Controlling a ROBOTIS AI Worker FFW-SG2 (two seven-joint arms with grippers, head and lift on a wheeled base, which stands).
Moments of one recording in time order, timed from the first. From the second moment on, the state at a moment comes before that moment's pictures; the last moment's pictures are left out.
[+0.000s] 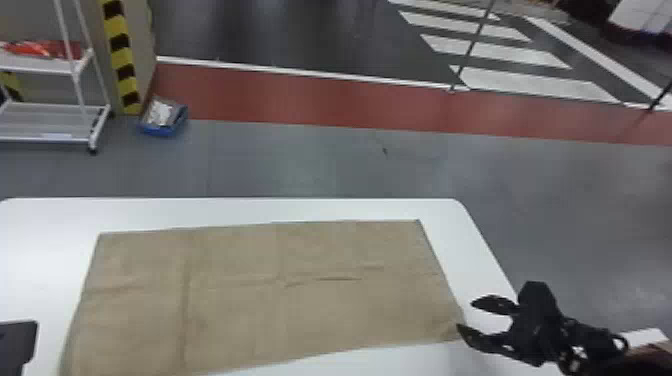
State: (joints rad) left arm 0.34 0.19 -0.01 -1.96 0.28 0.99 0.23; right arm 0.12 -0.37 -0.48 -1.21 0.46 -0.11 0.96
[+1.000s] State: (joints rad) left arm 0.32 0.19 -0.01 -1.94 0.28 0.99 0.22; right arm 0.01 -0.40 -0.39 -1.10 0.66 -0.04 1.01
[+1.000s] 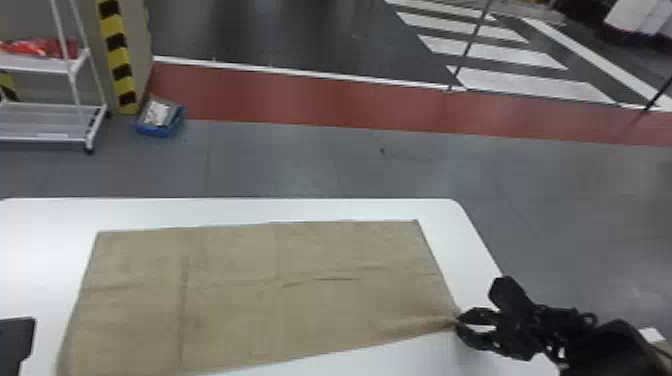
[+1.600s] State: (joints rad) left arm 0.37 0.20 -0.01 -2.08 0.24 1.06 0.26; right arm 0.07 -0.39 -0.51 -1.27 0.52 0.00 1.23
